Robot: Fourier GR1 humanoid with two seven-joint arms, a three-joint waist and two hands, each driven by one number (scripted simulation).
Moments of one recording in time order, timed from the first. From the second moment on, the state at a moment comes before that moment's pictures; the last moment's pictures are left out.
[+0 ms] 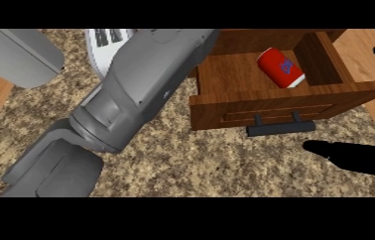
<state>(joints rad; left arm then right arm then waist) -1.62 0.00 -0.31 -0.32 0.60 0.65 0.02 -0.18 -0.33 -0.12 -2.10 0.27 0.11 0.23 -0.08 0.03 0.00</state>
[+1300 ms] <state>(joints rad) -1.61 0.07 -0.28 -0.31 0.57 0.59 0.02 -0.59 -0.23 0.13 -1.12 0.94 -0.29 -0.03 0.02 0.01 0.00</state>
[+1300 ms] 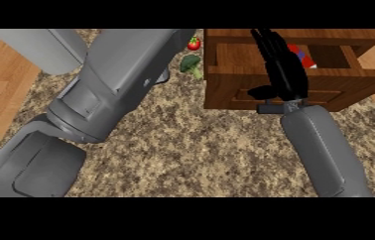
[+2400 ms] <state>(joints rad) -1.42 0.23 -0.31 -0.59 0.53 0.51 0.17 -1.06 -0.19 -0.03 -0.42 1.06 -0.65 -0.06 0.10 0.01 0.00</state>
